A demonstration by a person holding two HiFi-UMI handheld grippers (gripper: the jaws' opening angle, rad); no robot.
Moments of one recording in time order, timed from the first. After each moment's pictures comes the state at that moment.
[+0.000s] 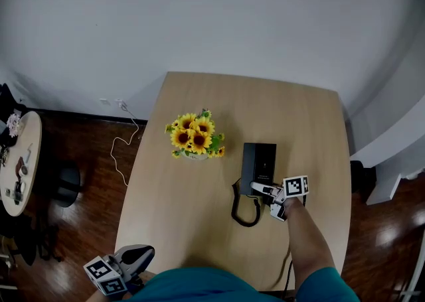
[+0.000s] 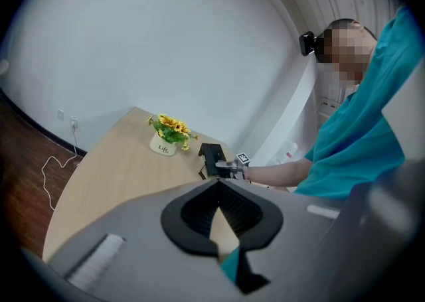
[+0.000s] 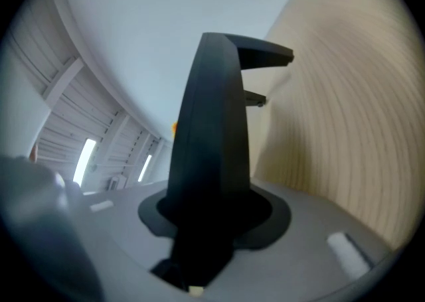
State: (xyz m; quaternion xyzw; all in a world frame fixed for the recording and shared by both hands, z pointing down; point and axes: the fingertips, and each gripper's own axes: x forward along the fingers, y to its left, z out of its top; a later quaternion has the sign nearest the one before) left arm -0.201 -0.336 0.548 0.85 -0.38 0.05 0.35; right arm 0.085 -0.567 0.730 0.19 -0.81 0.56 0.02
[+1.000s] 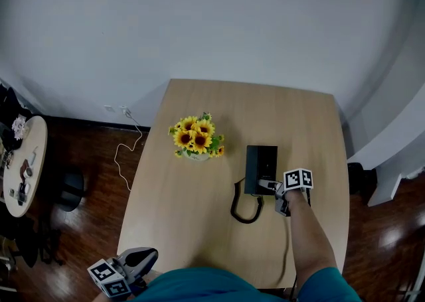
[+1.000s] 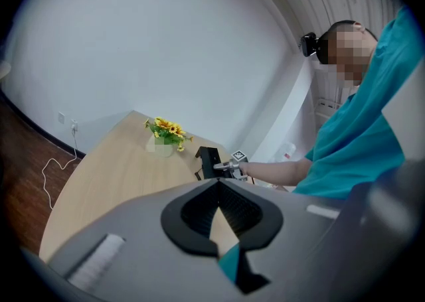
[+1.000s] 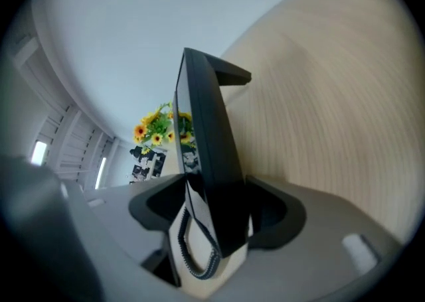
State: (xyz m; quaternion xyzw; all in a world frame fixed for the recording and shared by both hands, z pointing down) left arm -0.190 -0.311 0.534 0.86 -0.39 0.03 0.33; right arm 0.141 -0.570 0.762 0.34 -0.72 0.59 0.13
